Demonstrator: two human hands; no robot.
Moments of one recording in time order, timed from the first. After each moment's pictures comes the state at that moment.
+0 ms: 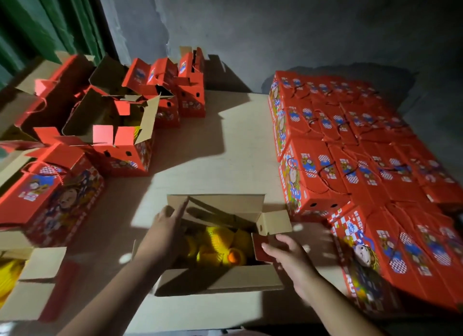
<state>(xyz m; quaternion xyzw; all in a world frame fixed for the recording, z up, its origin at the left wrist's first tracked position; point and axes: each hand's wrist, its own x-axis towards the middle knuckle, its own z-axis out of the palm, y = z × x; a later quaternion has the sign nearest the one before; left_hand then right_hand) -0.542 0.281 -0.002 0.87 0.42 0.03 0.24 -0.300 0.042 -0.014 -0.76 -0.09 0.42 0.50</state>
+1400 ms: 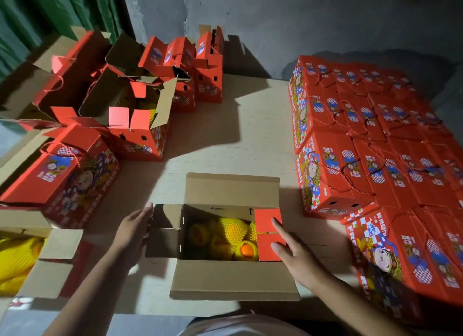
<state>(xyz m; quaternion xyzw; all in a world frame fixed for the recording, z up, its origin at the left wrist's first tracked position) -0.619 0.325 -0.053 0.38 0.55 0.27 0.69 -0.286 0.049 -0.046 -0.78 -0.40 0.37 0.31</state>
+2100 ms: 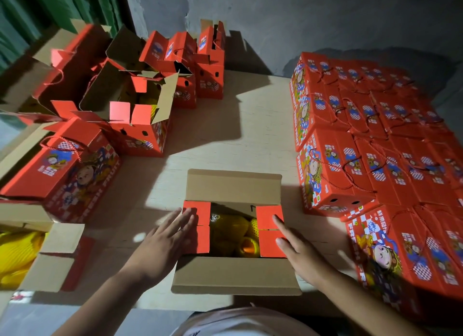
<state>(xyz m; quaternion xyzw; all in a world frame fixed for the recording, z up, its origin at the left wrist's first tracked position) -0.621 0.268 -0.045 0.95 0.27 0.01 0.18 -0.283 0.047 -0.033 -0.78 -0.45 0.36 0.26</state>
